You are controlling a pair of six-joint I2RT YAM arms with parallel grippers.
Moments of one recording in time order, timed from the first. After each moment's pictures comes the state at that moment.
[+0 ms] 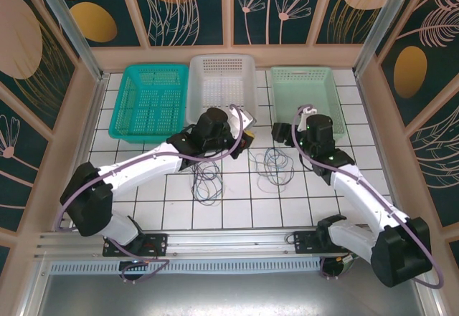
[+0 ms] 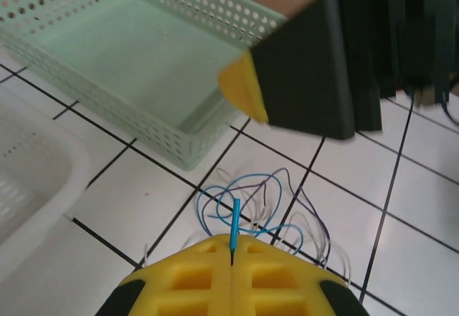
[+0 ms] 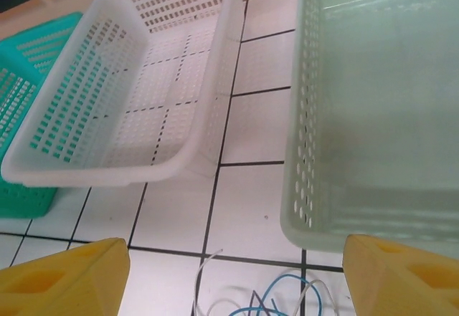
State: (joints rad) left arm -0.85 1.52 1.09 -0.06 0.23 -0.07; right arm 0.36 1.03 0.66 -0.12 -0.09 0.40
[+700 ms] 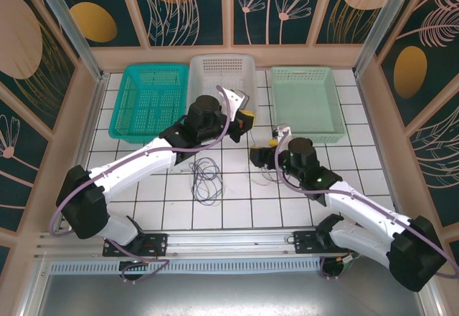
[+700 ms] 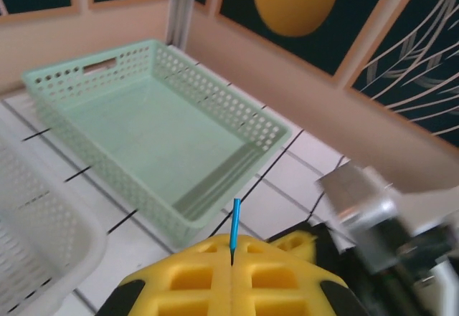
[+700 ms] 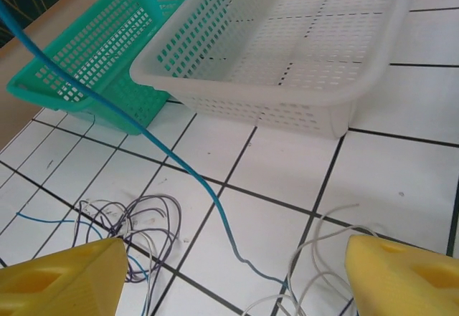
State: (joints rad) left arm -0.81 1.49 1.18 0.04 0.25 -0.26; right arm 0.66 0.96 0.47 0.10 -0.07 0.35
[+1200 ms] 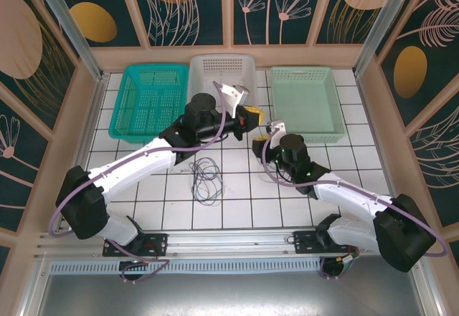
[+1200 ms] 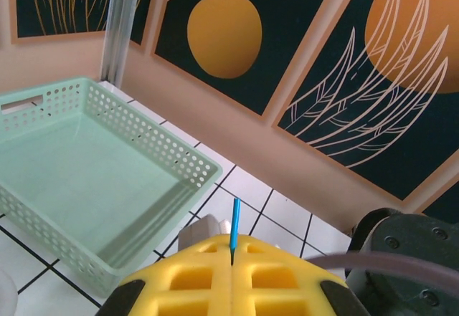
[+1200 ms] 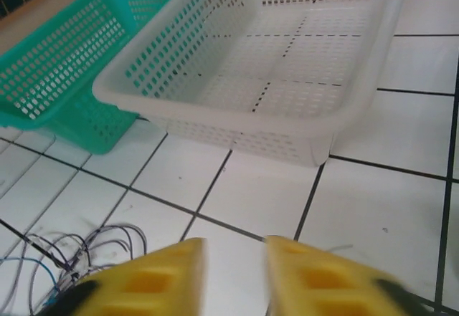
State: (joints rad) left arm -0.81 1.49 1.18 0.18 0.39 -0.37; right arm 0.67 1.12 0.49 0.28 0.02 0.32
